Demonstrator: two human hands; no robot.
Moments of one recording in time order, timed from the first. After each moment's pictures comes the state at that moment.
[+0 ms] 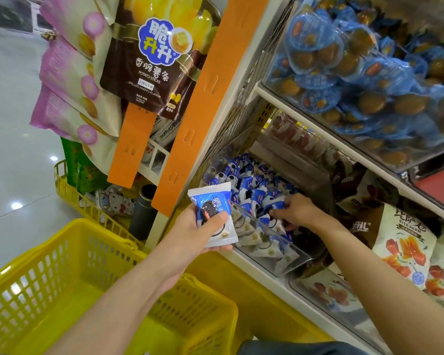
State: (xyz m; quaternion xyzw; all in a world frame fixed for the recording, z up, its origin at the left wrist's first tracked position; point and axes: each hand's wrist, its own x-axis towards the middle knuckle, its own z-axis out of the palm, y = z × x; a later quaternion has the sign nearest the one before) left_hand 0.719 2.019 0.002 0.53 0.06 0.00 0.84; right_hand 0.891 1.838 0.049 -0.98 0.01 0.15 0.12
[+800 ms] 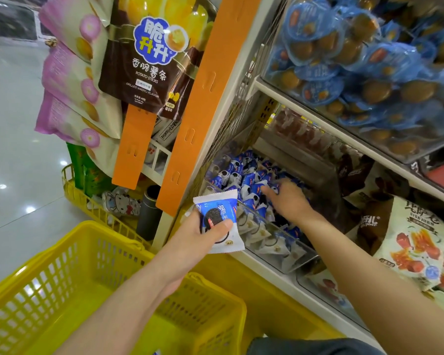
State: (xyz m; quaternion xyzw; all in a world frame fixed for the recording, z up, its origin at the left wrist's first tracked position) left_hand 0.720 2.018 -0.011 0.58 0.05 0.00 0.81; right_hand 0.891 1.864 0.032 -0.99 -0.06 0.02 0.13
